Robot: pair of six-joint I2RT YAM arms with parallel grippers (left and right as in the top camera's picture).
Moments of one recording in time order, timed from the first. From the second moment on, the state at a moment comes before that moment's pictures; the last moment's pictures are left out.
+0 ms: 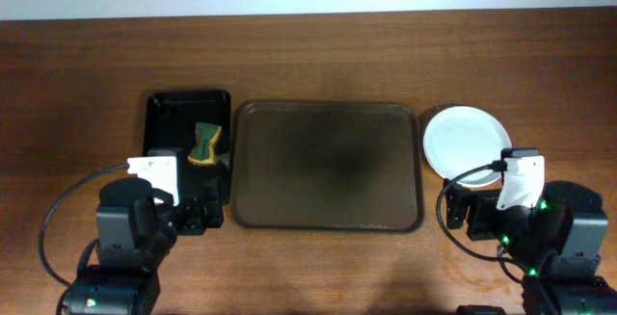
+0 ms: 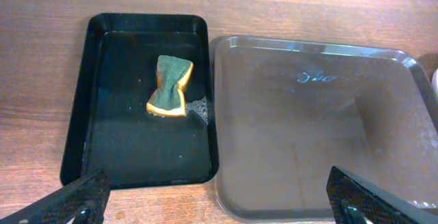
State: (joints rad) left arm -0.07 0.72 0.84 -0.80 0.07 -0.12; right arm -0.07 0.65 0.91 -0.92 -0.19 -0.01
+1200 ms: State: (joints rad) left arm -0.07 0.72 0.83 -0.80 0.07 -0.12; right arm 0.02 0.01 0.01 -0.07 -0.07 -0.06
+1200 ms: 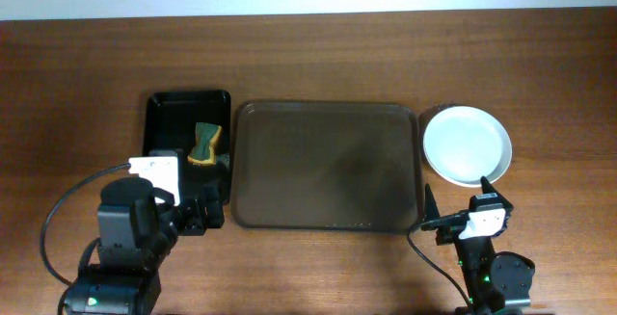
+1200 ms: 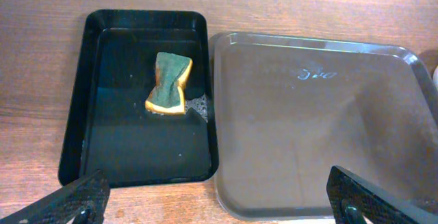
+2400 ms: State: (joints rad) left arm -0.07 0.02 0.03 0.10 0.00 -0.08; right arm 0.03 0.01 0.01 -0.07 -0.05 -0.06
